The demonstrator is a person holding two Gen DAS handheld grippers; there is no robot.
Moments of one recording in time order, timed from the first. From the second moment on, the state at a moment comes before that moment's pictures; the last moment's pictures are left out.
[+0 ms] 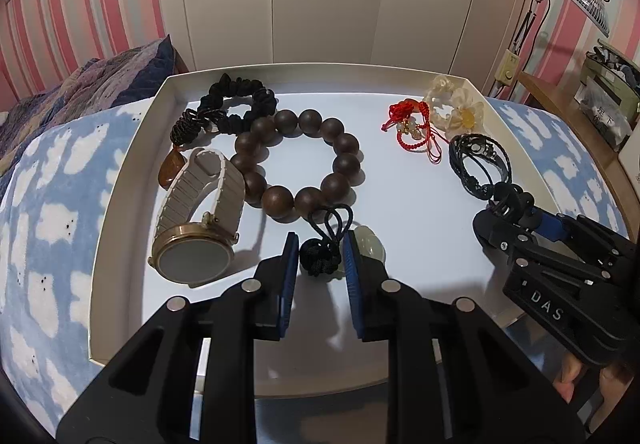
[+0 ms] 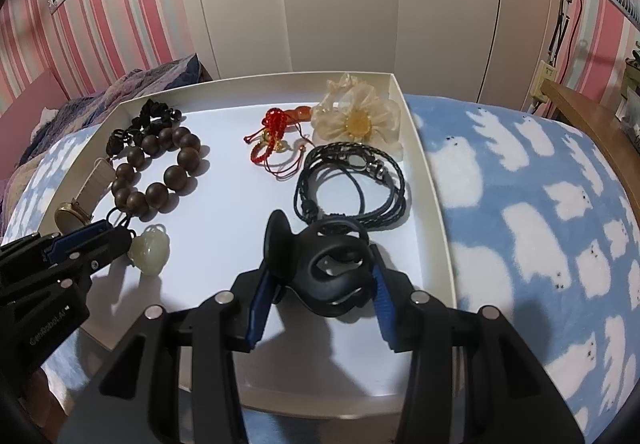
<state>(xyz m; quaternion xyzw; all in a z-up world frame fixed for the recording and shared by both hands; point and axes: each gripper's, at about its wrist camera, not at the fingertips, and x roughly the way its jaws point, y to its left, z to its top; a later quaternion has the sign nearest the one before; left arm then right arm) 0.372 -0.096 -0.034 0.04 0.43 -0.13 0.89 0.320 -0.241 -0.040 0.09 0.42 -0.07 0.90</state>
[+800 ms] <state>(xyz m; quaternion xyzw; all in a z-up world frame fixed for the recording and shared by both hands) 0.367 -0.089 -0.026 0.01 0.44 -0.14 0.89 0.309 -0.255 -0.019 0.14 0.40 -0.03 0.91</state>
